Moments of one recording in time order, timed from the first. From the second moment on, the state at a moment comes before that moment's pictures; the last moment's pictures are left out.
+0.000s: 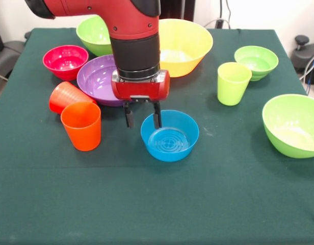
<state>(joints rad) -0.62 -0.43 0.48 1.47 -0.55 0.46 1.99</state>
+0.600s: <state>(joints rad) -0.62 -0.36 0.48 1.47 -0.55 0.46 1.99</state>
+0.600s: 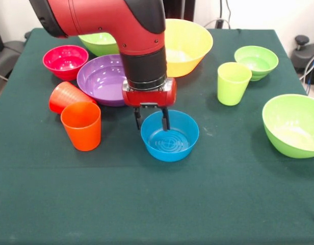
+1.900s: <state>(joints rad) -0.65 -0.32 0.50 1.46 -0.55 0.46 1.99</state>
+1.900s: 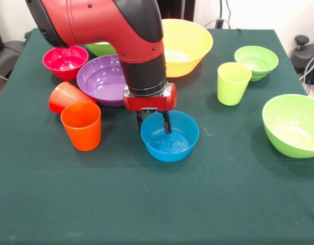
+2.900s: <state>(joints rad) -0.64 -0.31 0.48 1.42 -0.57 0.46 1.99</state>
